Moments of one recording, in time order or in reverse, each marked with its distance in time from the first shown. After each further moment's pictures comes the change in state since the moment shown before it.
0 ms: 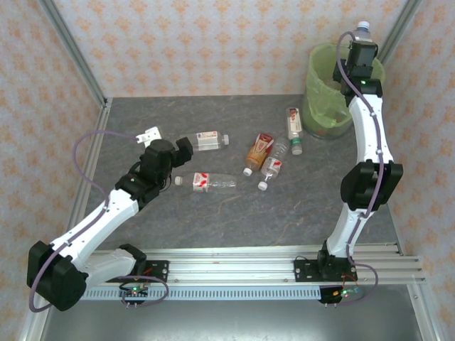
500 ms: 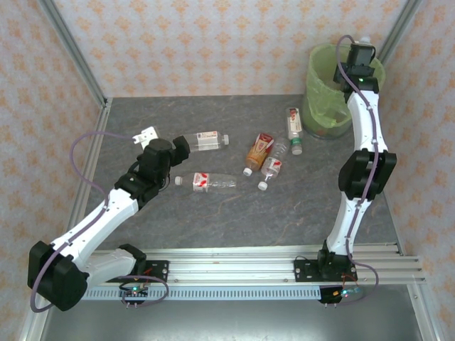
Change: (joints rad) left arm 0.020 0.006 0.000 0.000 -0.032 -0.023; right arm -0.032 0.153 0.113 -0.016 0.047 -0.017
